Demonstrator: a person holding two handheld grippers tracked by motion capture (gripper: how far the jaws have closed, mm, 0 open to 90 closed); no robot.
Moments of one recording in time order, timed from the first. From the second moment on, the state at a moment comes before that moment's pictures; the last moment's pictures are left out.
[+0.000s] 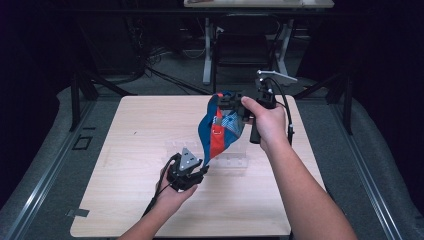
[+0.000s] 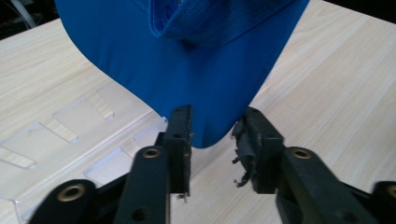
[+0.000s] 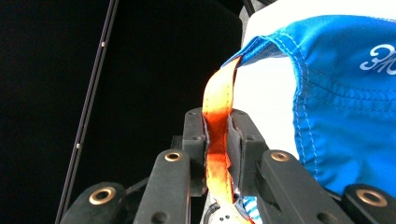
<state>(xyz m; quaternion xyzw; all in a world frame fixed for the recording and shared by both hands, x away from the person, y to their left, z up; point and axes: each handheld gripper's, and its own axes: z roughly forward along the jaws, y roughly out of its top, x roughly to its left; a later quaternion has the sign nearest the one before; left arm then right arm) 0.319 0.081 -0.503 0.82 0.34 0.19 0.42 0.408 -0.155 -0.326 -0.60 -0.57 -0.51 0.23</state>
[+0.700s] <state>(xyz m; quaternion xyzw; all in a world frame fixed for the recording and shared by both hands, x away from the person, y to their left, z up) 0.320 0.096 -0.515 0.82 0.33 0.21 0.42 0.411 -0.148 -0.337 -0.60 -0.57 -0.51 0.24</state>
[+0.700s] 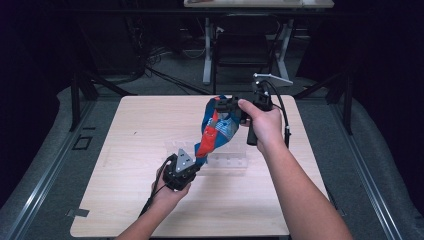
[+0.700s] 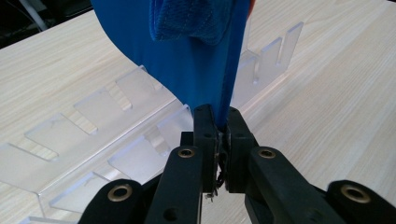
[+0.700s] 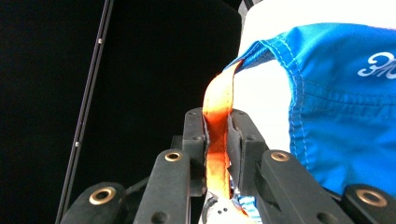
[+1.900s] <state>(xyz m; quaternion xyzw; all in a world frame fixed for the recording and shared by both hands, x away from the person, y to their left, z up) 0.315 0.111 -0.540 0.80 0.37 0.19 0.44 0.414 -0.157 -0.372 -0.63 -0.60 -0.45 0.19</state>
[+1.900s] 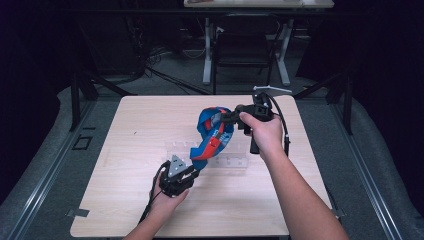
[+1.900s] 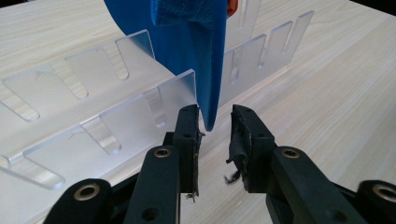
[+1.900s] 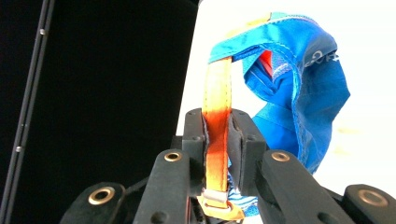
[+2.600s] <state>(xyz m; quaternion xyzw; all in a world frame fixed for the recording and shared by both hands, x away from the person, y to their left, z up) 0.307 0.160 -0.536 0.78 0.42 0.16 0.44 0.403 -0.178 -0.370 -0.63 -0.62 -0.44 0.14</state>
